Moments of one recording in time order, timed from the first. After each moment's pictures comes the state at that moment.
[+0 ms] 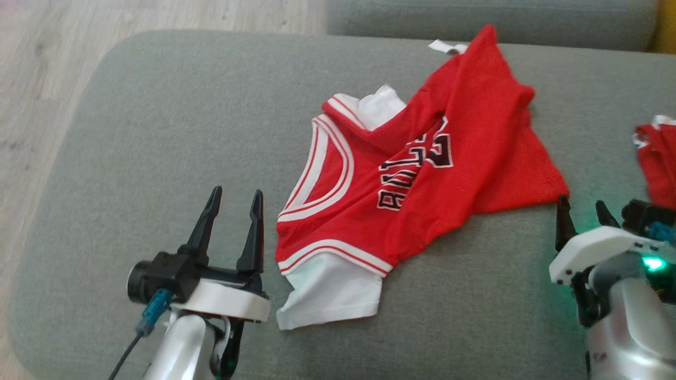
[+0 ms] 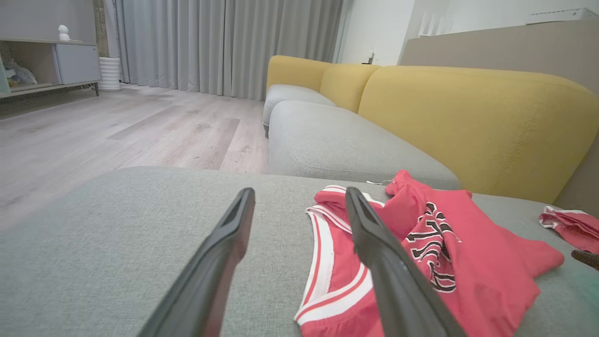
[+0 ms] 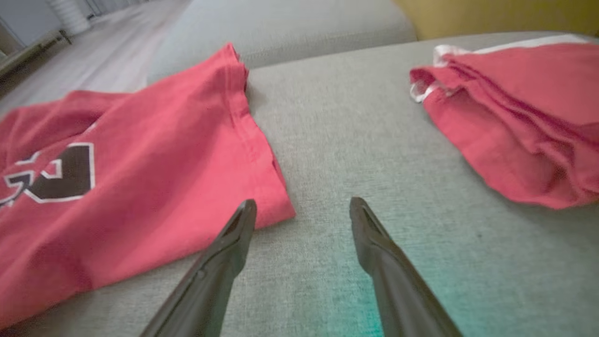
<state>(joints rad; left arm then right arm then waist) -0.20 0.04 -0.24 0.32 -0.25 -0.09 -0.25 -0.35 -0.05 -0.27 0.66 0.05 0.12 0.03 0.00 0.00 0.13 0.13</state>
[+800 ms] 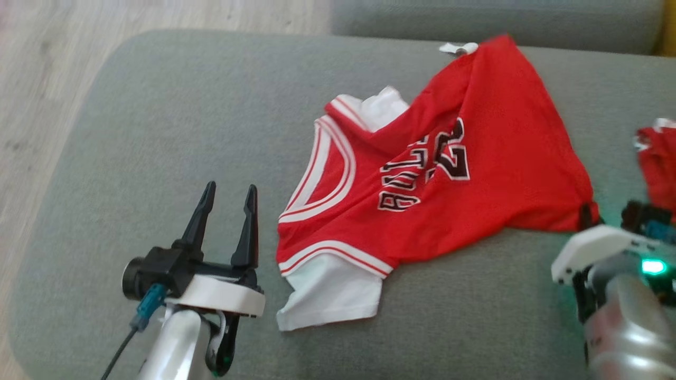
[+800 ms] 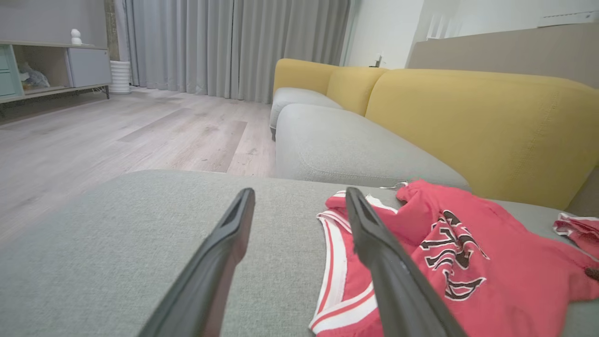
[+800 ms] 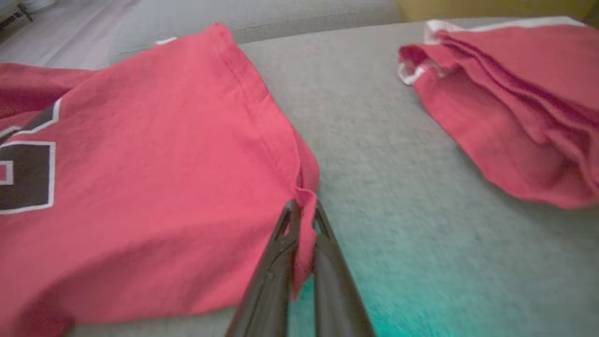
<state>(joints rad) -0.22 0.04 -0.23 0.34 -0.24 -0.10 -0.25 -0.51 -0.05 -0.48 0.98 -0.20 0.12 -0.11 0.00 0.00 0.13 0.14</state>
